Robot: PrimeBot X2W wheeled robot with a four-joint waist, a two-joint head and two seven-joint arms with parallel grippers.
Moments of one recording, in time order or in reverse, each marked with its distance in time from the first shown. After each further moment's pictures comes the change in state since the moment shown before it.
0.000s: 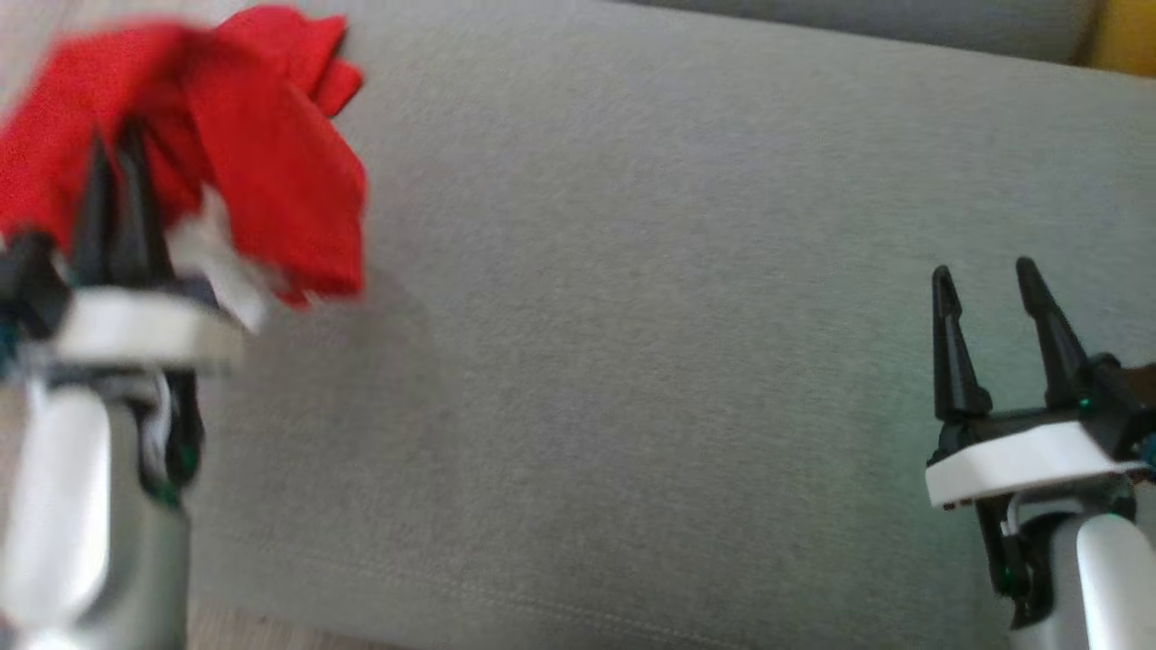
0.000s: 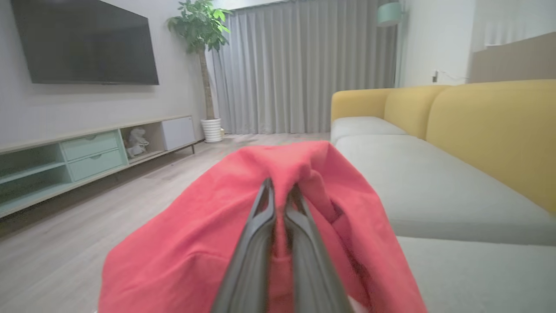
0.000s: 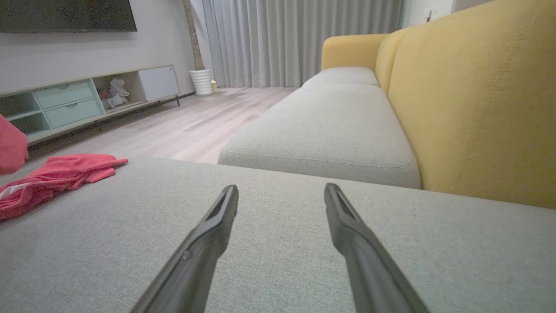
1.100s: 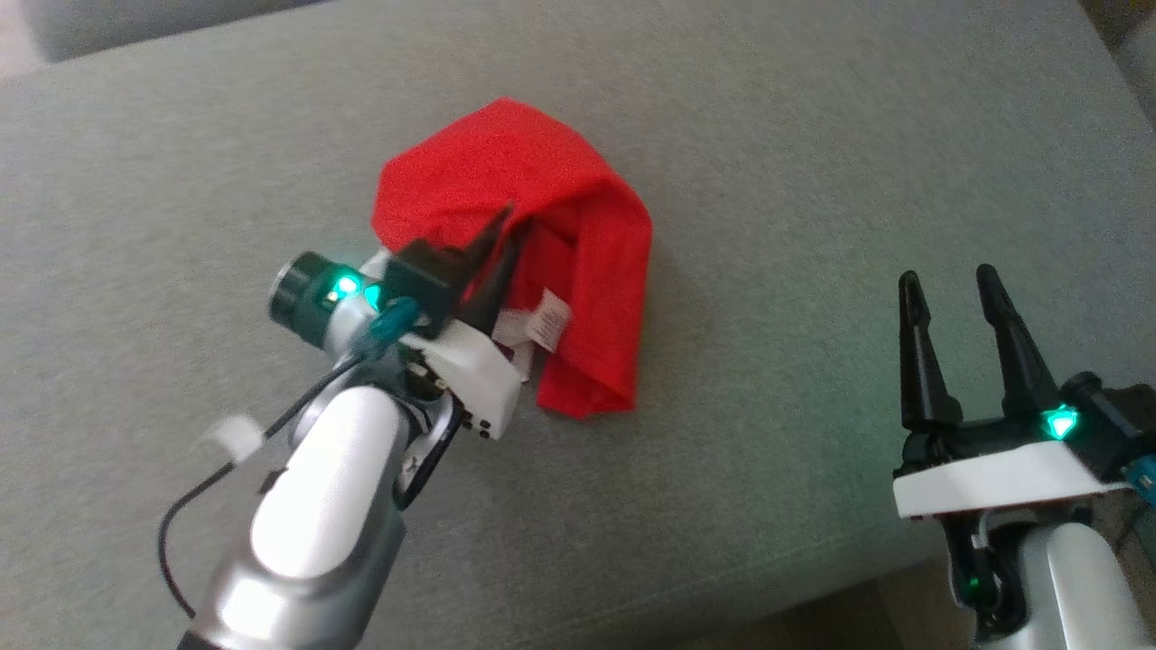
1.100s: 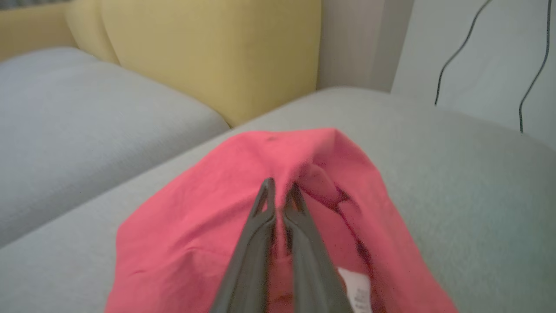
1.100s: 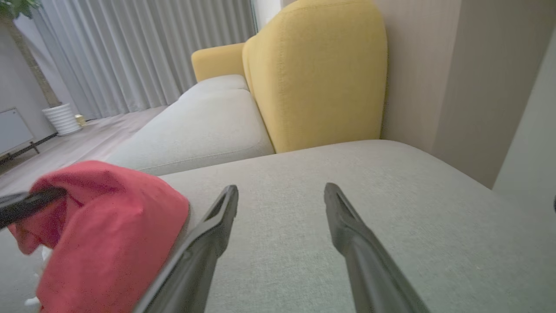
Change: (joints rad) left arm -0.063 -0.132 -0.420 0.089 0.125 -0.091 0.160; right arm 0.022 0.012 0.073 -0.002 0.128 0.000 -0.074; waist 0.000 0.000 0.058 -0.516
